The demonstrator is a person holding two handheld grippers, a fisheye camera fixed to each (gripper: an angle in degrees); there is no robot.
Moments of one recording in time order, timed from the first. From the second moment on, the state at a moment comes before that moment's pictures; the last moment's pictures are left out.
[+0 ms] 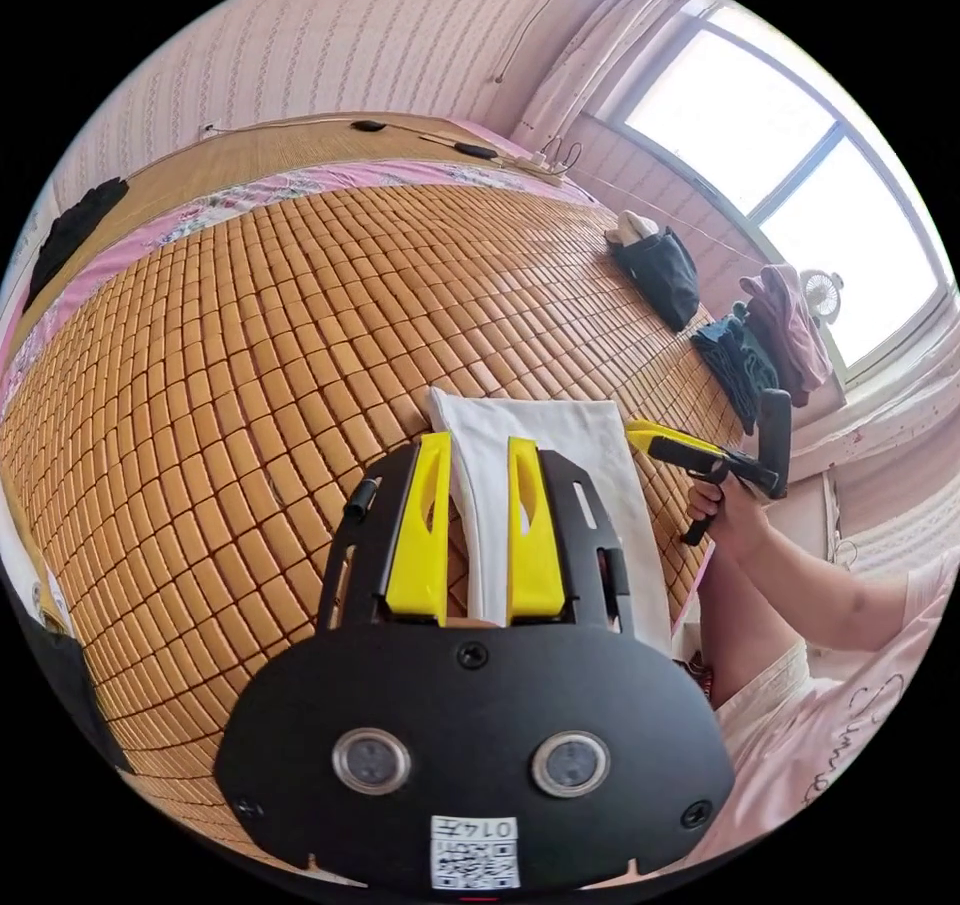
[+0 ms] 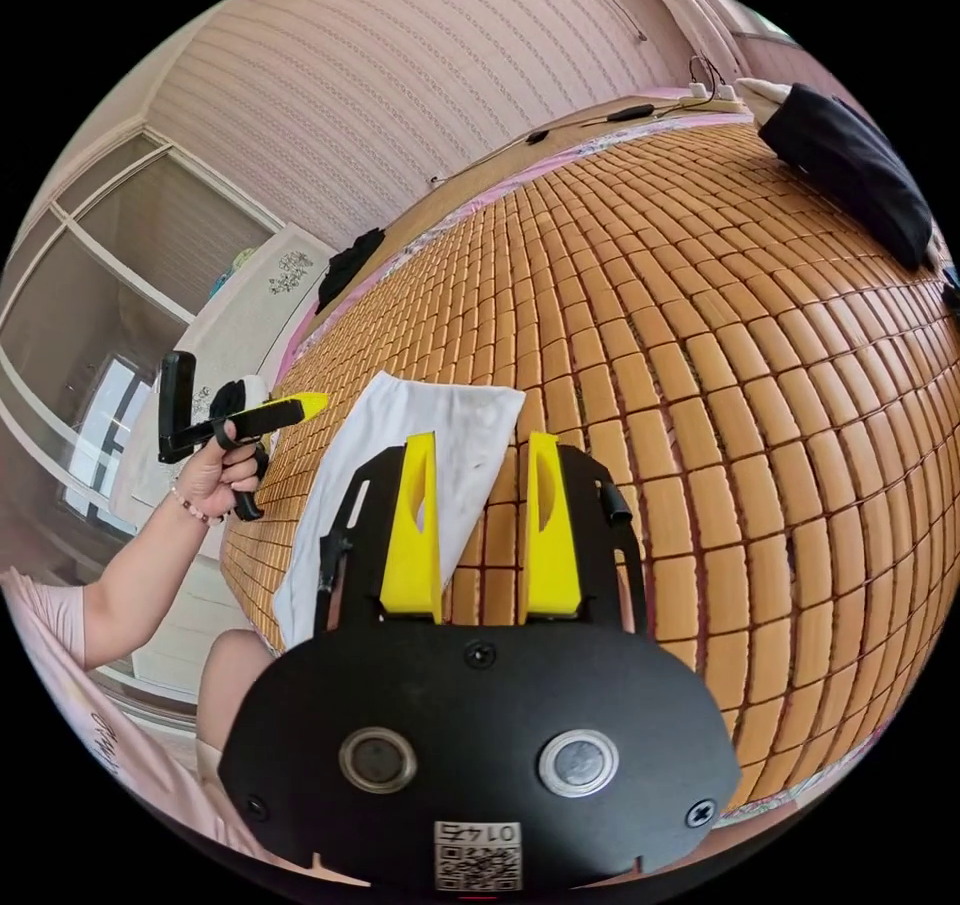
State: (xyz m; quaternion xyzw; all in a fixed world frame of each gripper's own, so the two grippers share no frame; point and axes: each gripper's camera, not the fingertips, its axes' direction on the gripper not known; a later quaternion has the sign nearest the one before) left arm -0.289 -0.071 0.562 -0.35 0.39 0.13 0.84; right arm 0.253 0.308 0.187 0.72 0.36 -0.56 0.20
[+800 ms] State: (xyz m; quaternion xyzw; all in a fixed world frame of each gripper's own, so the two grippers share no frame) left arm -0.137 -0.174 0.556 -0.17 0.55 0.20 0.79; right arm 0.338 0.497 0.277 0.72 0.40 -0.57 -0.06
